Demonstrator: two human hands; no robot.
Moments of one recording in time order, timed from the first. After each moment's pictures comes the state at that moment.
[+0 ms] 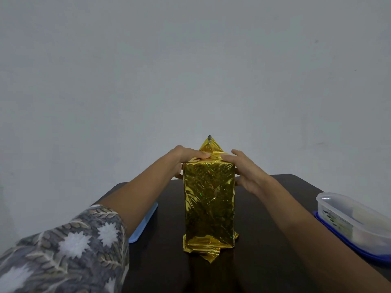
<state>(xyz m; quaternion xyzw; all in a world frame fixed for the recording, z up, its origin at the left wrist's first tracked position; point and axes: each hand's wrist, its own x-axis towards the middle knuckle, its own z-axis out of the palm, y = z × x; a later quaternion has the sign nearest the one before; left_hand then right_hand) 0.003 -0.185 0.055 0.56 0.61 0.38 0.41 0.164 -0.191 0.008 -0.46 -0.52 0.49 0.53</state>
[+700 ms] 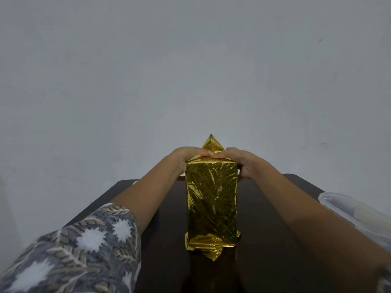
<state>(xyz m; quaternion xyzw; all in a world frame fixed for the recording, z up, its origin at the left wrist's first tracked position) 0.006 -0.206 0.059 0.56 0.59 0.35 0.46 0.153 -0.171 0.035 -0.54 -0.56 0.49 0.40</state>
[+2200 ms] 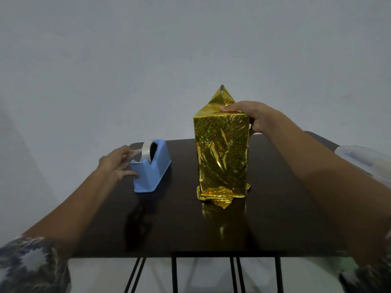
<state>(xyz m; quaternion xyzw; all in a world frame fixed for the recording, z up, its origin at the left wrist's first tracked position) -0.170 -0.207 -0.057 0.30 0.58 0.62 0.43 0.154 -0.168 0.026 -0.55 -0.54 0.49 0.41</state>
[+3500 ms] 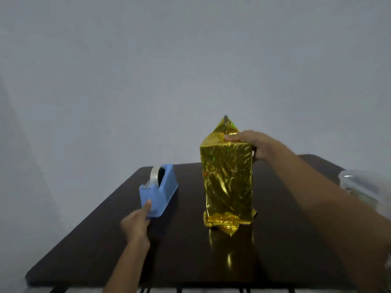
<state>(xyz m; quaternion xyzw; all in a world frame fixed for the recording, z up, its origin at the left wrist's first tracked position) -0.115 -0.256 -0.119 0.15 0.59 0.71 0.36 0.153 -0.171 0.024 -0.51 -0.54 0.52 0.41</state>
